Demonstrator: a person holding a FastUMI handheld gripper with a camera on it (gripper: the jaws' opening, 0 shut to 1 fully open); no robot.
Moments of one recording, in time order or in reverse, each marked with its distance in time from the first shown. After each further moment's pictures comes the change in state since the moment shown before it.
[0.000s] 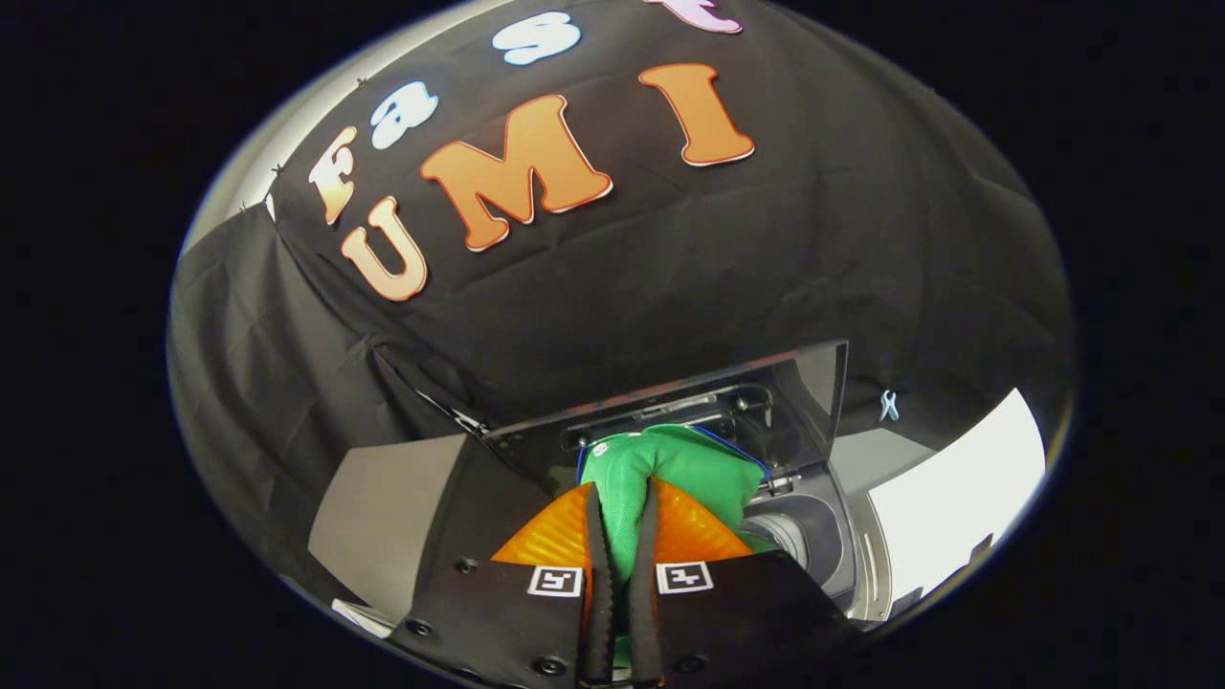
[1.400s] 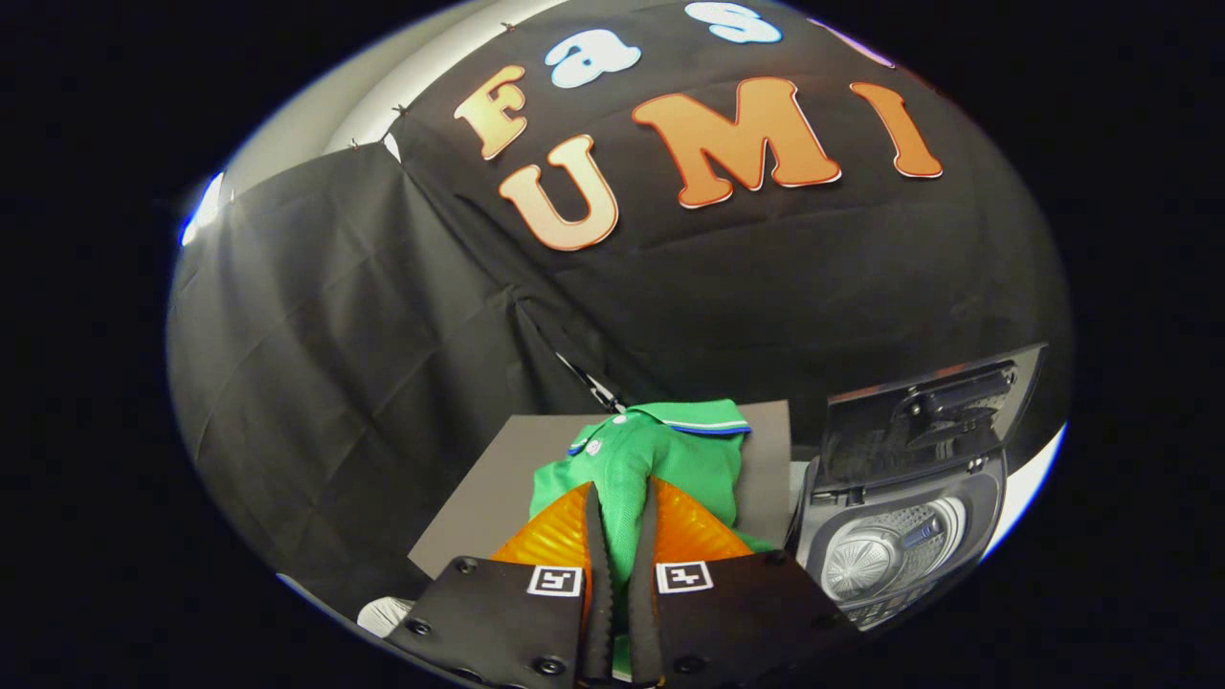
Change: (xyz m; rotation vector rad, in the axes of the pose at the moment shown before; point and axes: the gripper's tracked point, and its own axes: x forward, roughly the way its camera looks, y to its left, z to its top) arm 0.013 0.315 -0.051 -0.123 0.018 0.288
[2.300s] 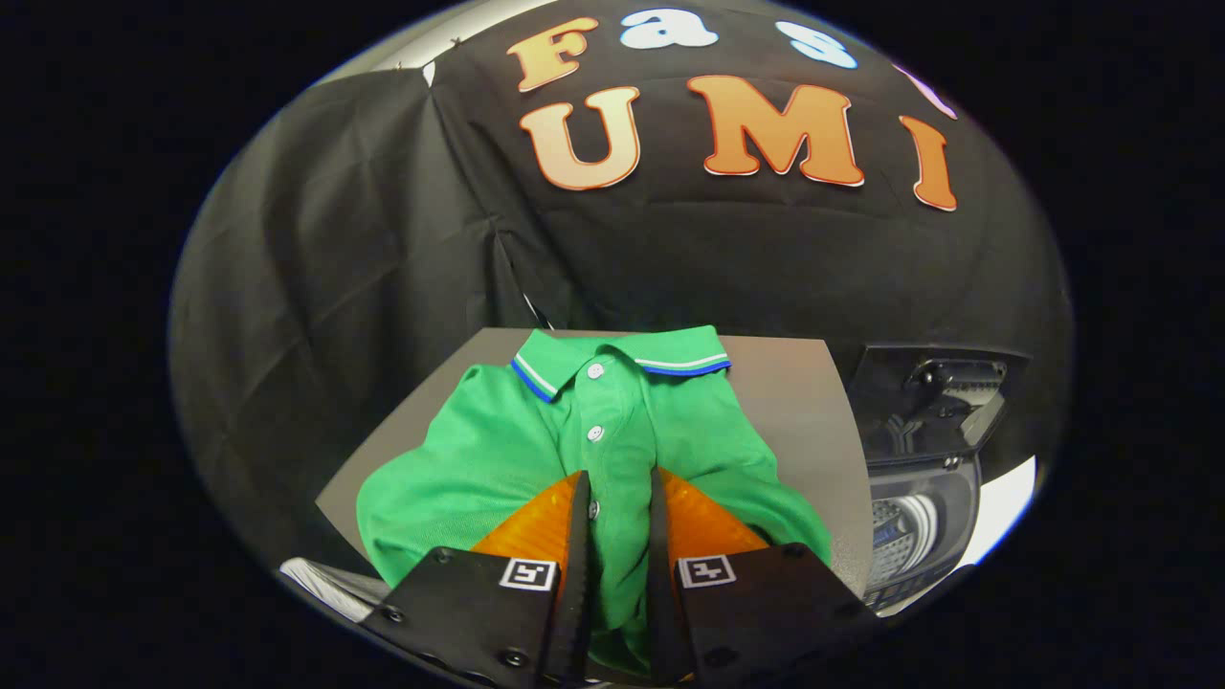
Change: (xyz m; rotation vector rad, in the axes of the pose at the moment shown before) arm 0.050 0.040 -0.109 -0.159 0.076 -0.152
